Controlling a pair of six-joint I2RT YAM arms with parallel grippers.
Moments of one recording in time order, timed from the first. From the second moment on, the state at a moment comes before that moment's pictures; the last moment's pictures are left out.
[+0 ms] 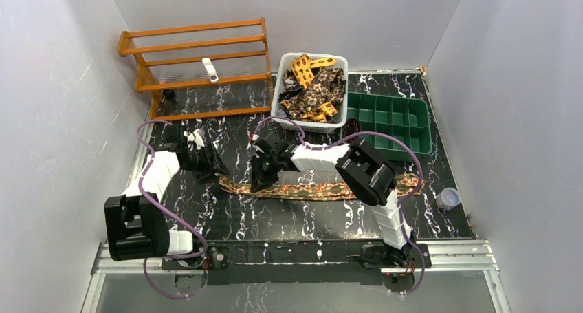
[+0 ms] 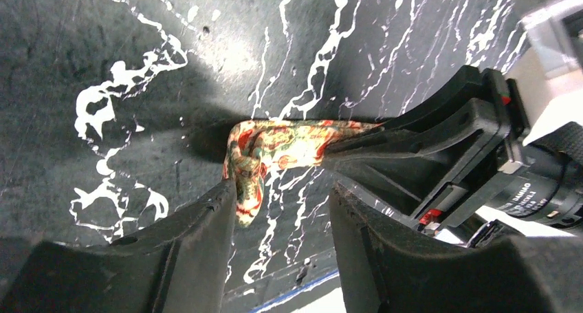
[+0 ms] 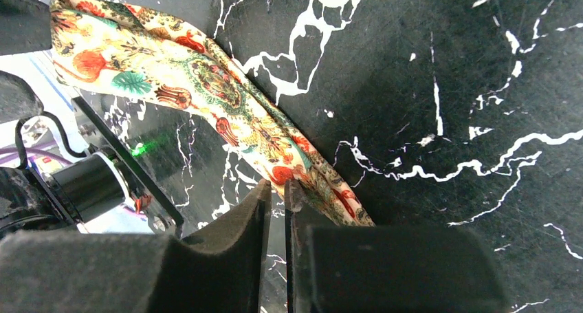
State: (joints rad) left arm 0.09 1.32 0.79 -0.67 0.52 -0.34; right arm 0.98 2.10 1.41 -0.25 -0.42 0.69
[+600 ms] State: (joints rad) left arm -0.01 1.45 0.89 -0.90 0.29 -0.24; right arm 0.98 2.12 1.44 -0.28 -0.43 0.69
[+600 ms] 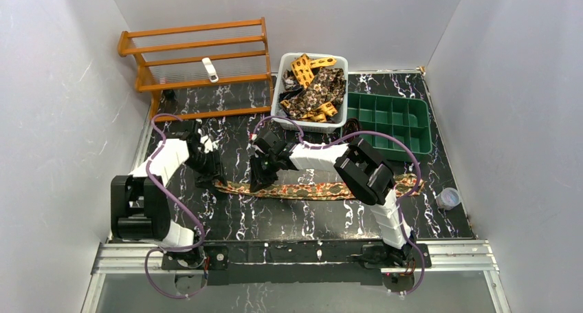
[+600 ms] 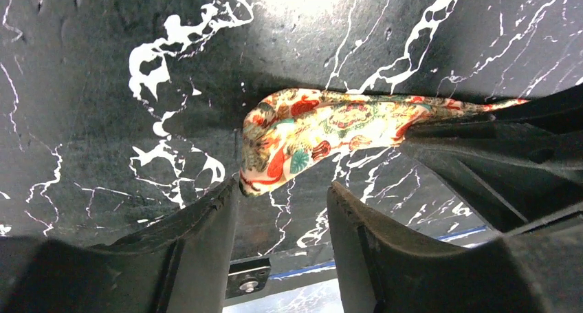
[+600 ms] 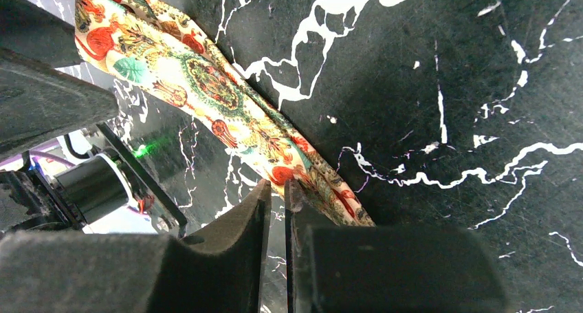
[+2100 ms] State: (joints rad) left arm -0.23 1.43 0.92 -0.73 0.39 -0.35; right arm 0.98 2.15 1.50 -0.33 -0.42 0.71
